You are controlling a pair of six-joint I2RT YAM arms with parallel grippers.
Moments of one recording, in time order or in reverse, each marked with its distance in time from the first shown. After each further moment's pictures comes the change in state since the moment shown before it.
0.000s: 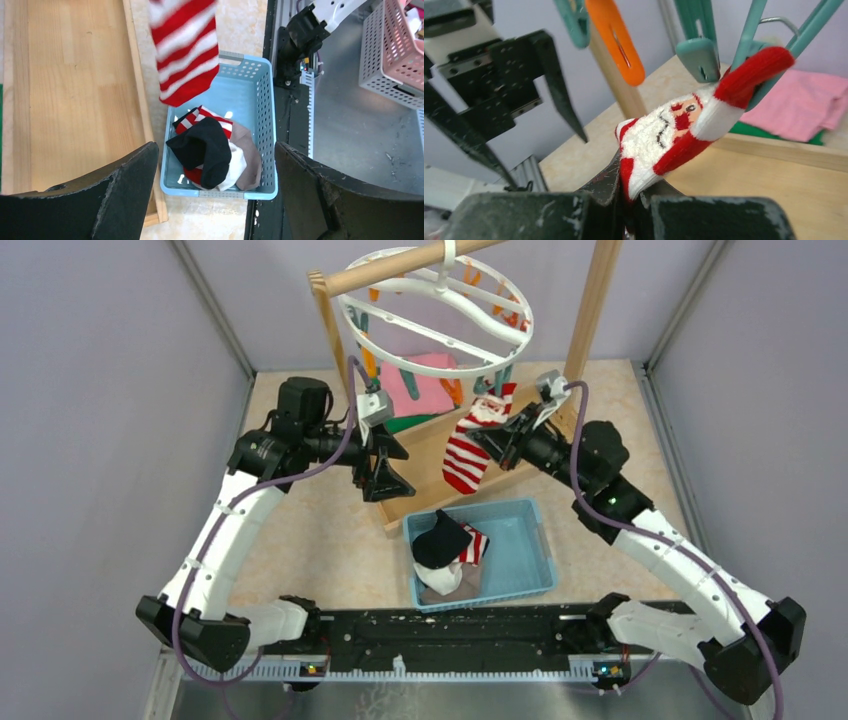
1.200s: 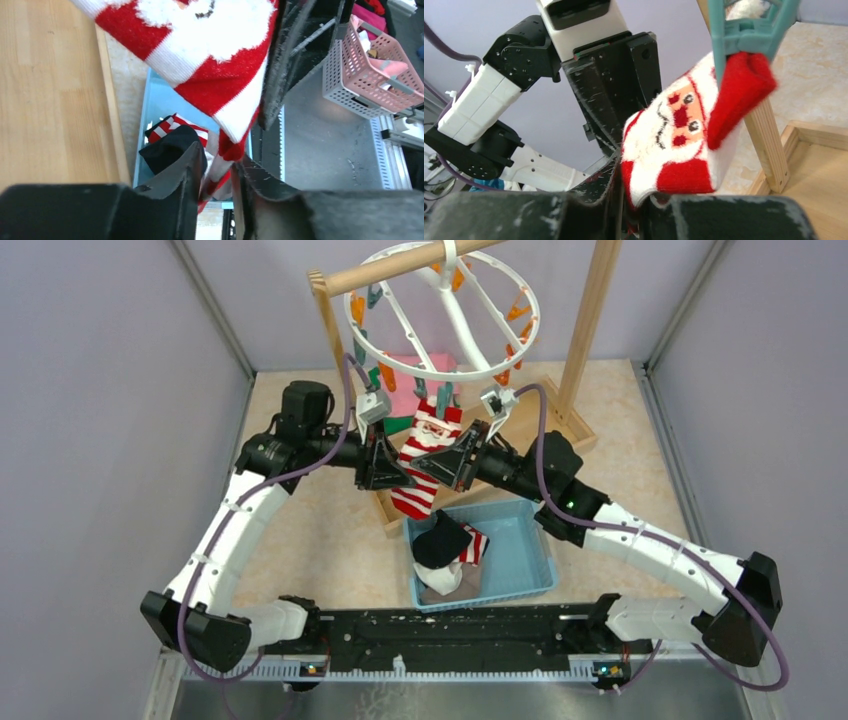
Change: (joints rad) left arm 0.028 -0.011 -0.087 0.116 0.126 -0.148; right arm 0.321 0.143 0.037 0.161 0.032 0.257
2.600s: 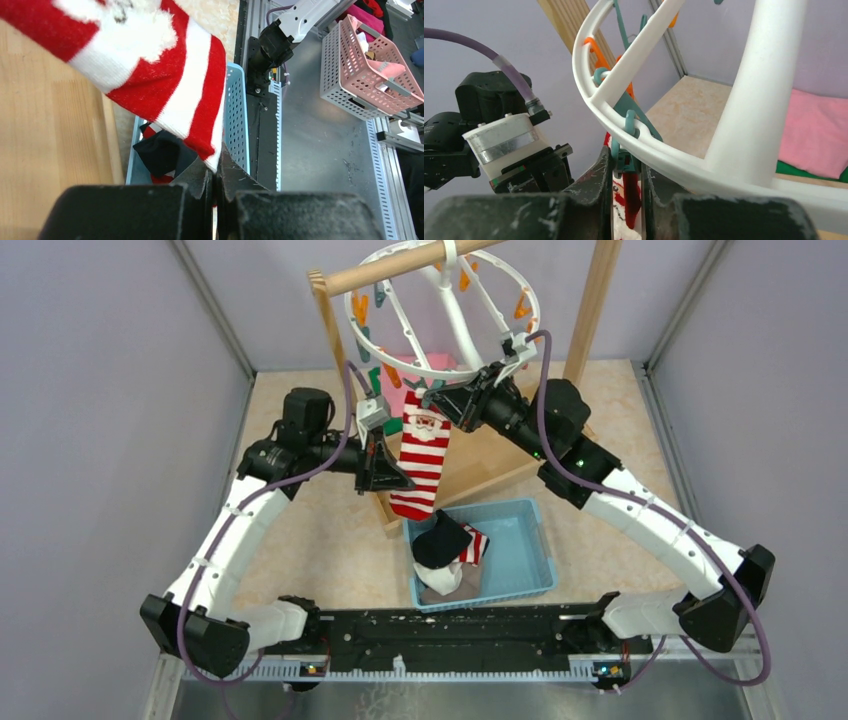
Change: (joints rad) left arm 0.000 -0.013 -0.052 0.027 0.003 -0.021; right arm -0.122 0.121 0.333 -0.263 0.204 -0.205
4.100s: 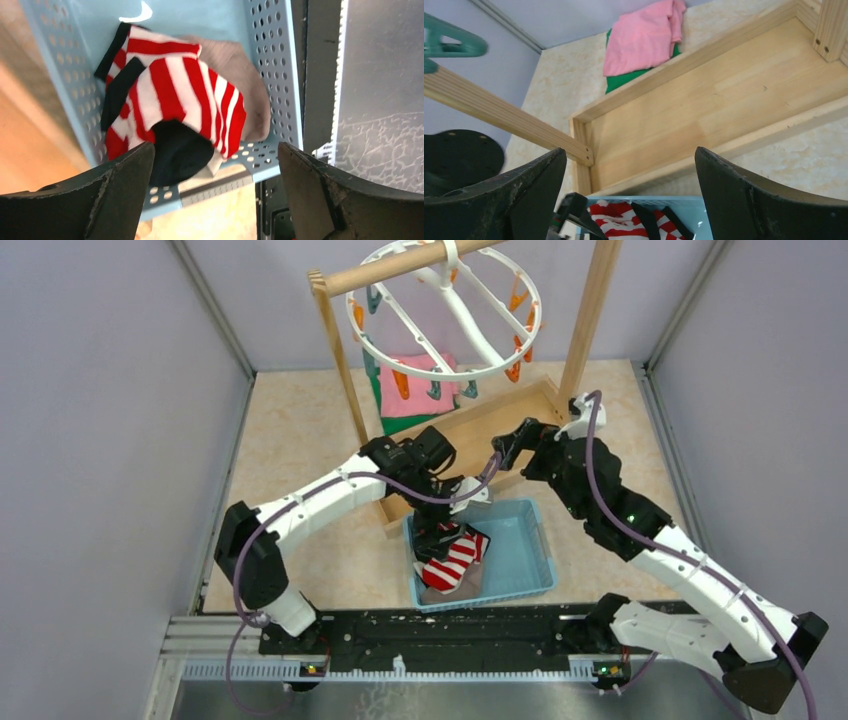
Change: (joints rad) left arm -0.488 0.423 0.100 -0.286 -0.481 0.400; right arm -0.024 -0.370 -0.341 -0.372 0.509 0.144
